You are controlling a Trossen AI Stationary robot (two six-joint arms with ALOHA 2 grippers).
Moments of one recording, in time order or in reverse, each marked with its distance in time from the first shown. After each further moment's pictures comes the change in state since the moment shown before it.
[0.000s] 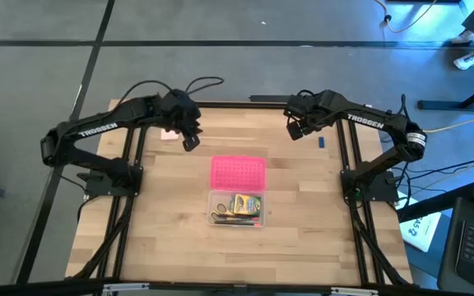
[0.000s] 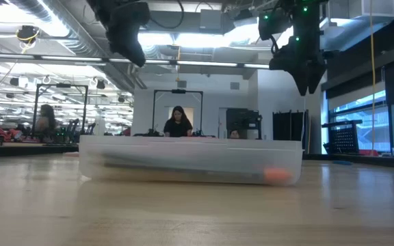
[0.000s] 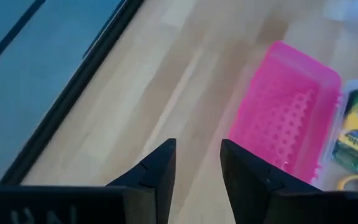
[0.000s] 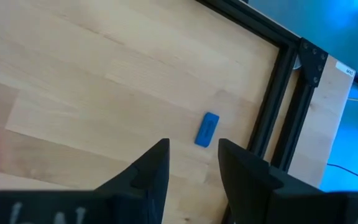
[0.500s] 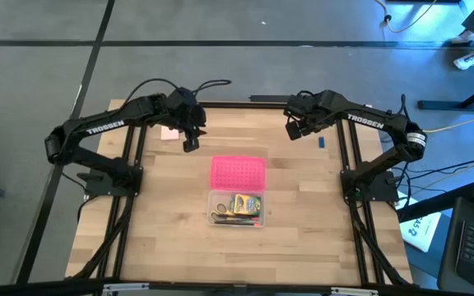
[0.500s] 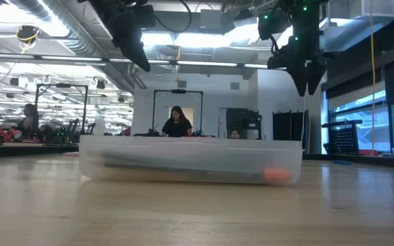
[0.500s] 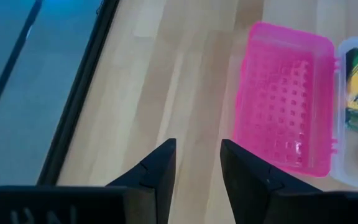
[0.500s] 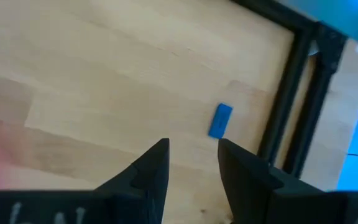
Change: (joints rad) left arm 0.032 0.057 0.000 0.044 0.087 0.276; right arm 0.000 0.000 0.000 0.006 -0.053 0.049
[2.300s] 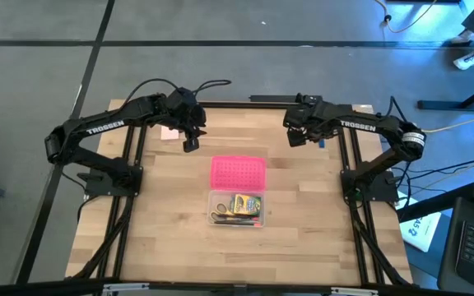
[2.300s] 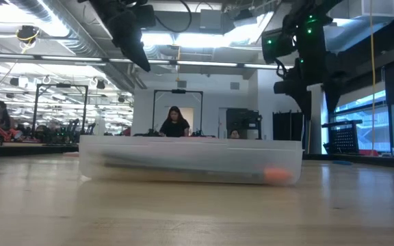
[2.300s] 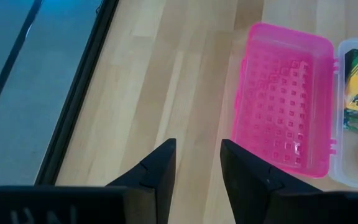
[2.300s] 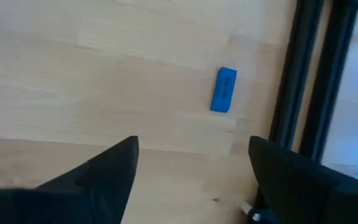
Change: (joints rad) left arm -0.005 0.000 0.000 0.000 -0.002 -0.006; right arm 0.001 0.010 -0.203 0.099 -0.025 0.170
